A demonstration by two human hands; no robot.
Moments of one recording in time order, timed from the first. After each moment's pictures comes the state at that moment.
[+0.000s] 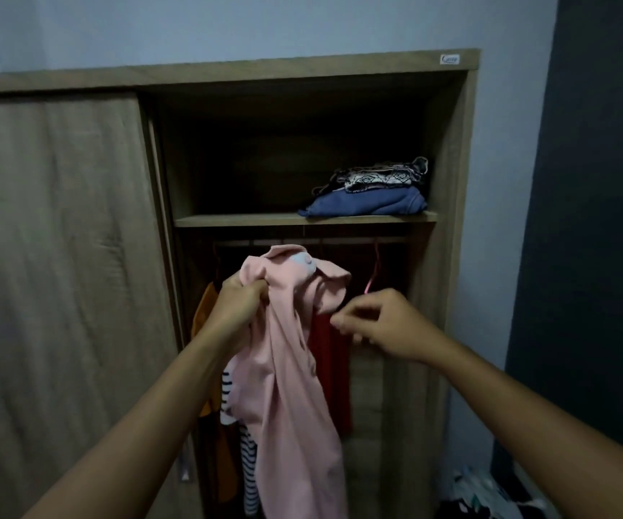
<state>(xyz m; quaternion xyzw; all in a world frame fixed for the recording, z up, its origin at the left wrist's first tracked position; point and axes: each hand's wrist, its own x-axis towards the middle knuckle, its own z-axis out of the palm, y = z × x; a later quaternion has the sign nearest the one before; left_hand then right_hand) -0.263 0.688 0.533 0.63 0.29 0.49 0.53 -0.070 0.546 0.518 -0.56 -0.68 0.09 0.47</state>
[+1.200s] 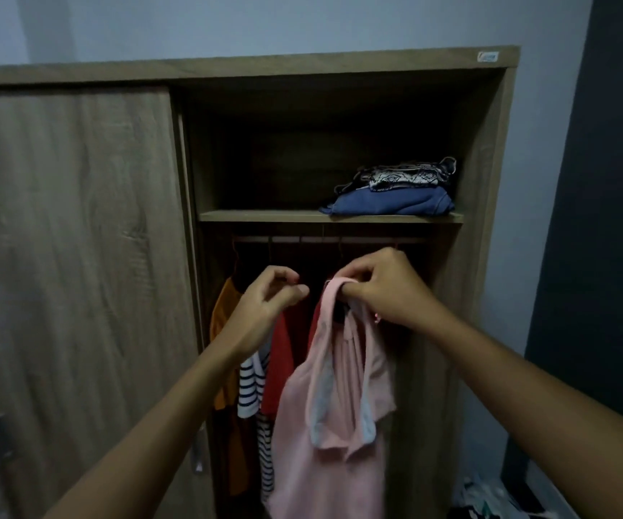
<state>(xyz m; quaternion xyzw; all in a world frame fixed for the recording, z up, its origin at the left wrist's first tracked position) -0.295 0.682 0.520 0.78 0.22 0.44 0.40 -0.101 0.579 0.563 -0.62 -0.65 -0.04 0.44</state>
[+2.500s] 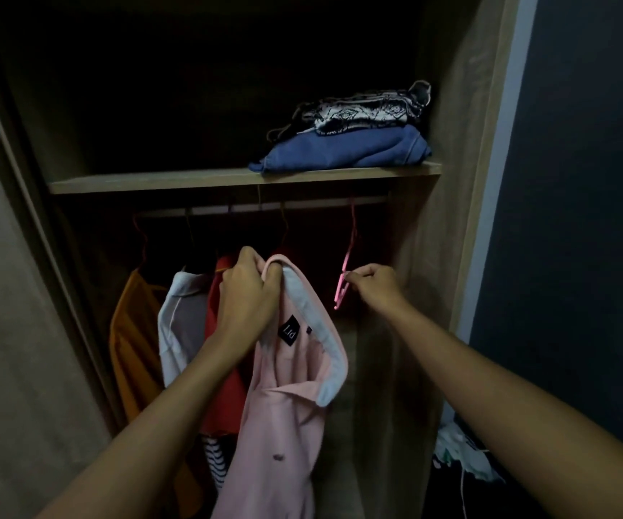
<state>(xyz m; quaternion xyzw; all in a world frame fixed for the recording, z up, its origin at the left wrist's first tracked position) -0.137 0.794 0.477 0.78 0.32 0.50 0.19 0.085 0.728 0.434 -0.73 -0.32 0.08 0.60</state>
